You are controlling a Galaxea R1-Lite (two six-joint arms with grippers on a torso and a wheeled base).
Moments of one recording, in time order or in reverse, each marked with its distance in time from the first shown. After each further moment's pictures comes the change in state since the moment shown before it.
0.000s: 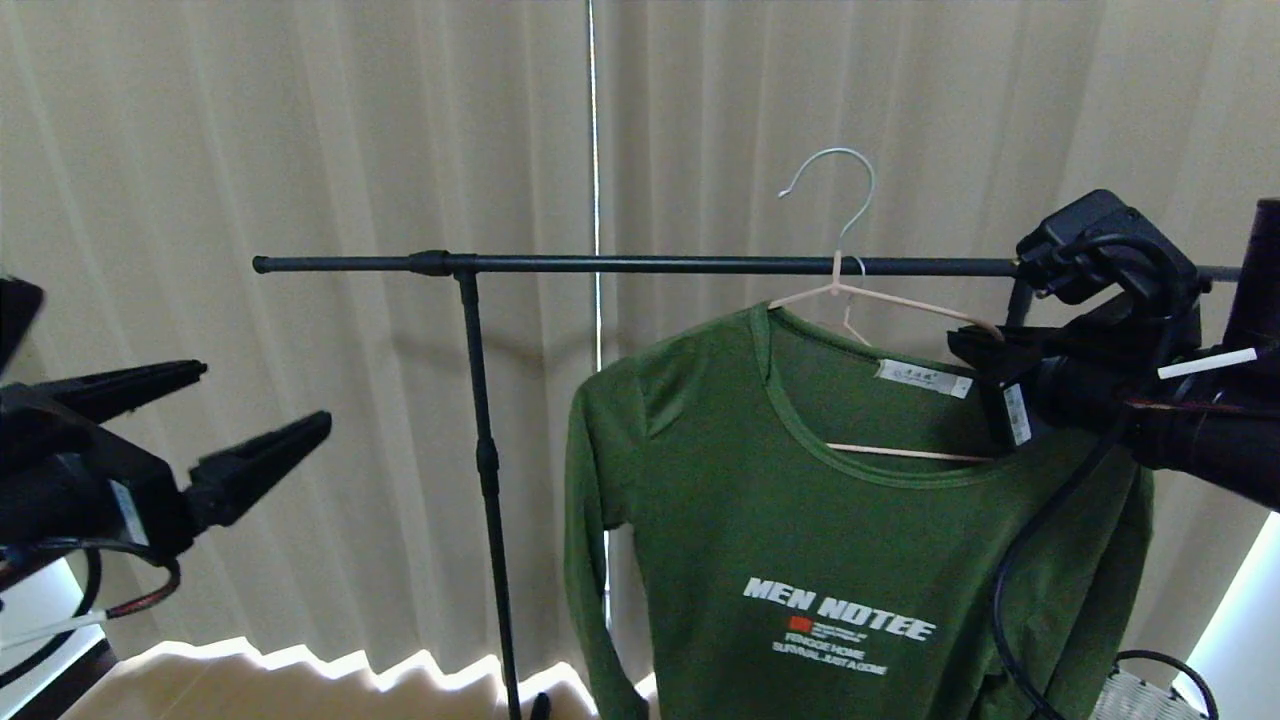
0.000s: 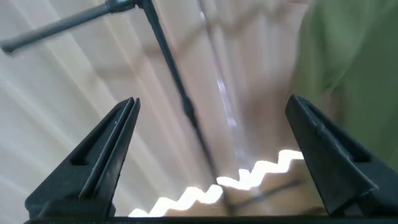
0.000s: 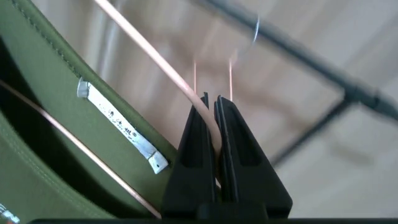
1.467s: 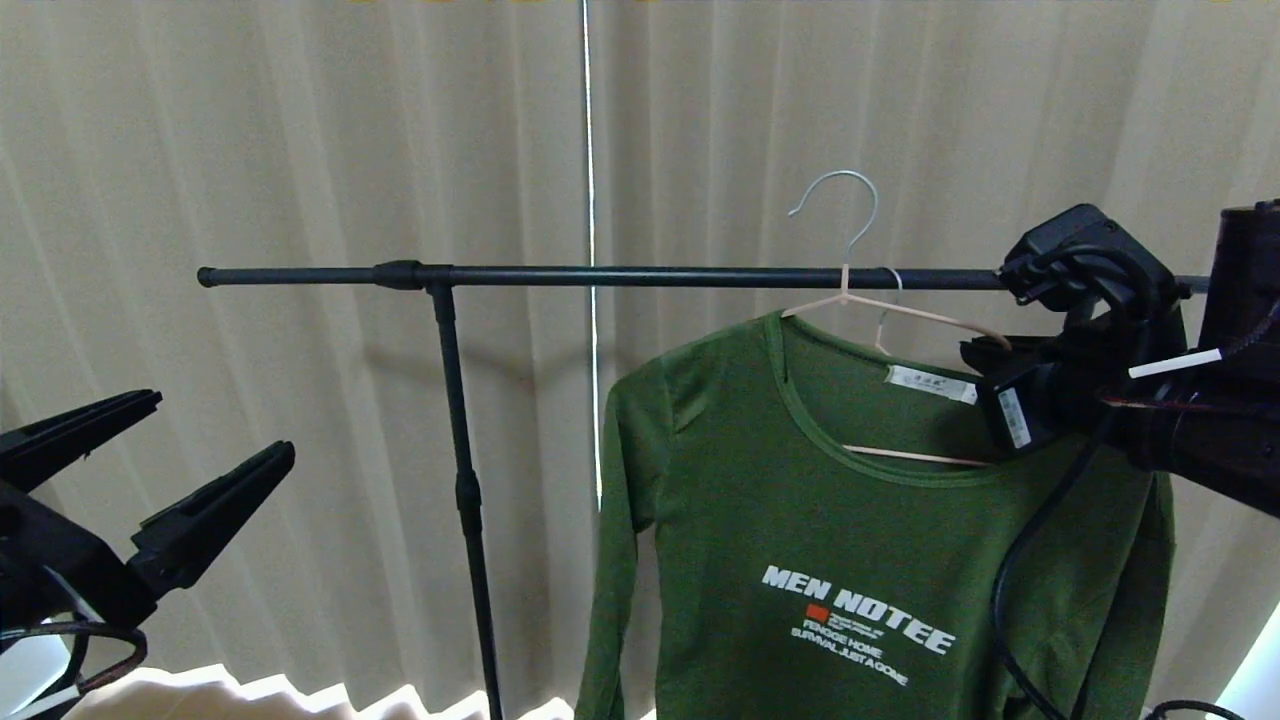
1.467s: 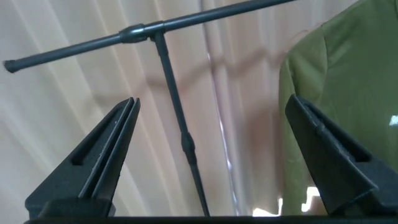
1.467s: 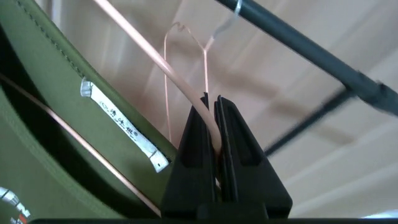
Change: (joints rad) left arm -0.002 -0.086 0.240 -0.289 -0.003 -0.037; right arm -0.006 0.019 -0.007 0.034 -0.079 0.006
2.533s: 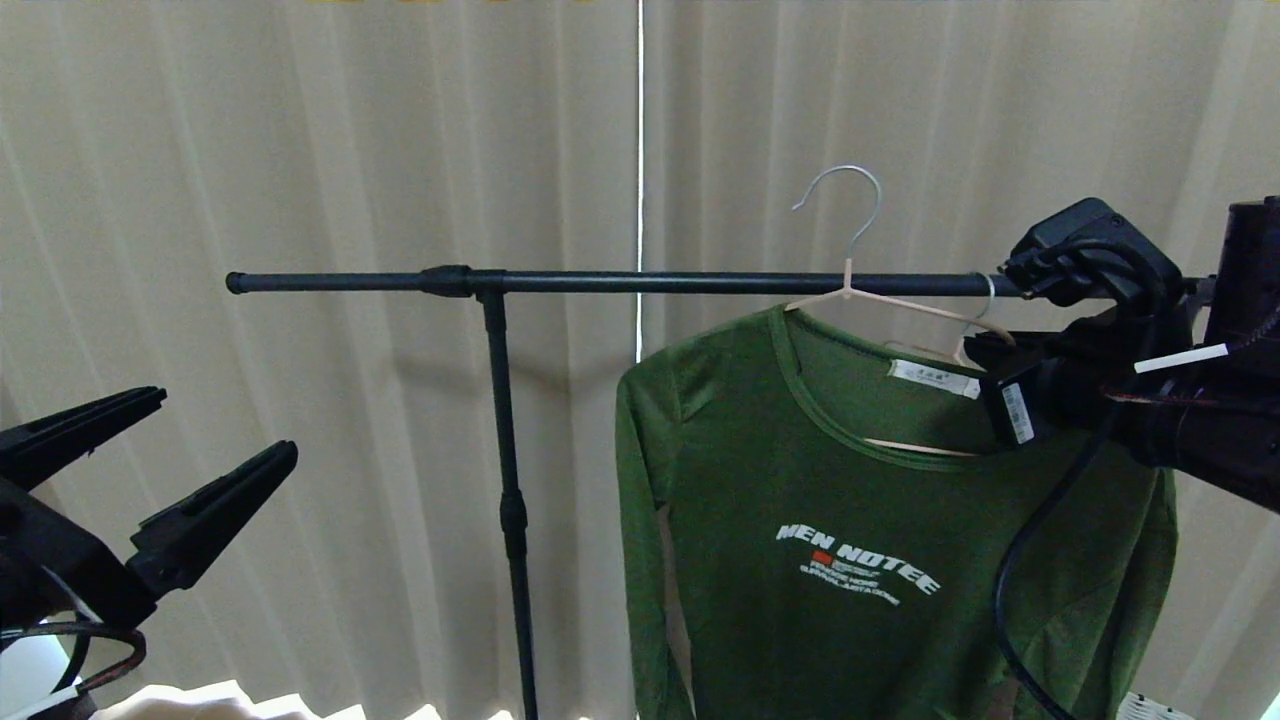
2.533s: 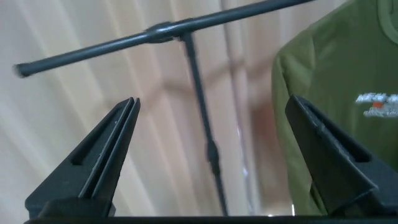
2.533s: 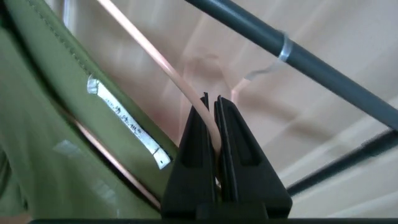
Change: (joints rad) left arm 0.004 -0.002 -0.004 -0.001 -0.026 0.000; right arm -0.001 0.000 -0.005 -0.005 -0.001 0.000
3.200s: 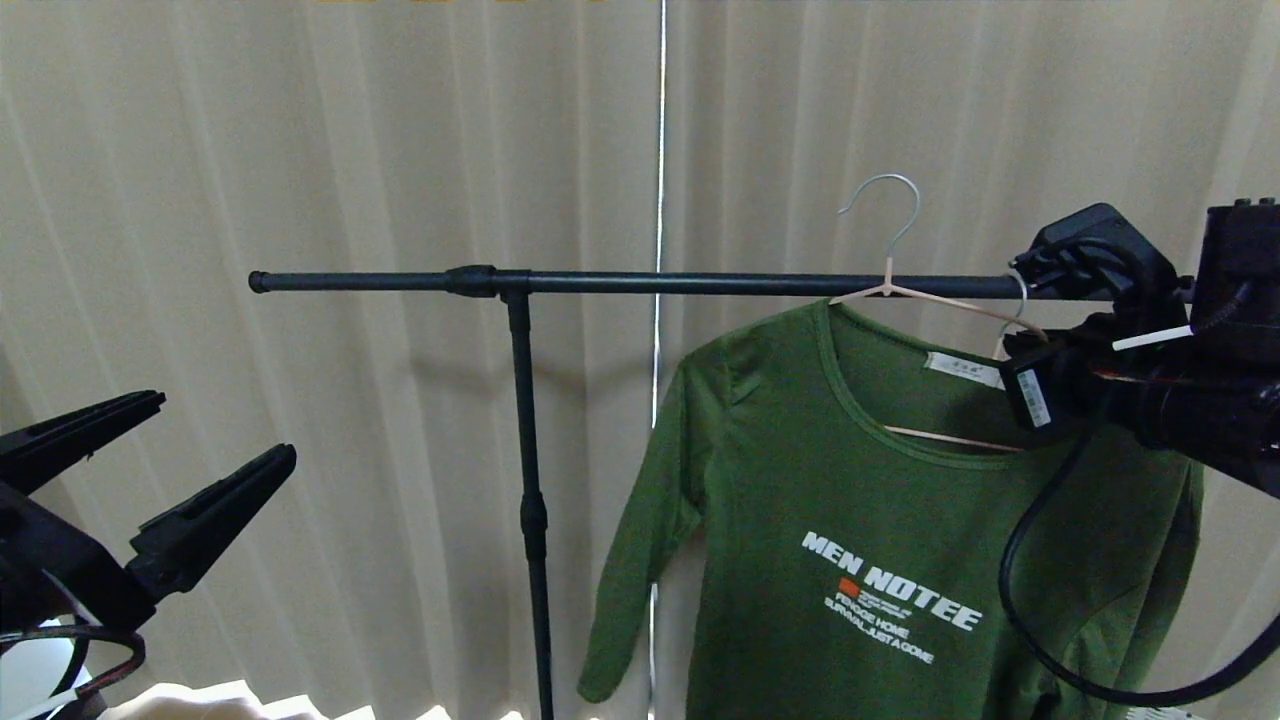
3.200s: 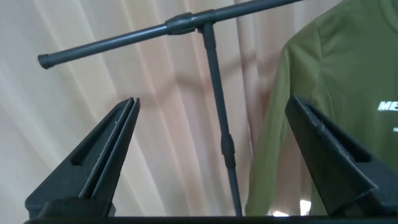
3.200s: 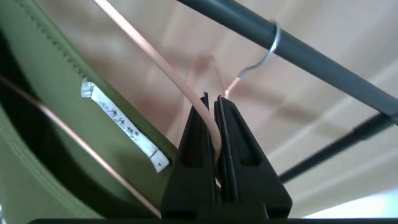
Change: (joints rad) left arm 0.000 0.000 0.005 0.000 0.000 -0.001; right arm -0.114 0.053 -0.026 -0.002 -0.068 0.000
